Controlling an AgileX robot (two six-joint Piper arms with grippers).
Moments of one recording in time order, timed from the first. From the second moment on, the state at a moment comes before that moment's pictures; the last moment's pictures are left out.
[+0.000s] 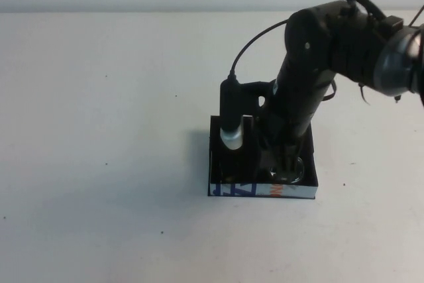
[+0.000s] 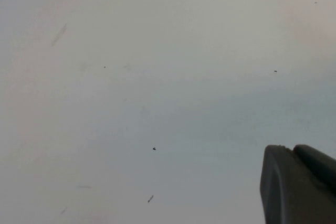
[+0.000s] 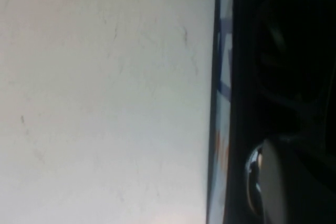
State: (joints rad) right arm 0.58 1.96 -1.68 0.13 1.18 -1.00; left arm -0.06 -0.02 0.02 -0.01 0.36 0.08
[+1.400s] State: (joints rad) right arm 0.55 2.11 -1.72 0.11 1.03 -0.88; left arm -0.06 -0.02 0.02 -0.01 0.36 0.08
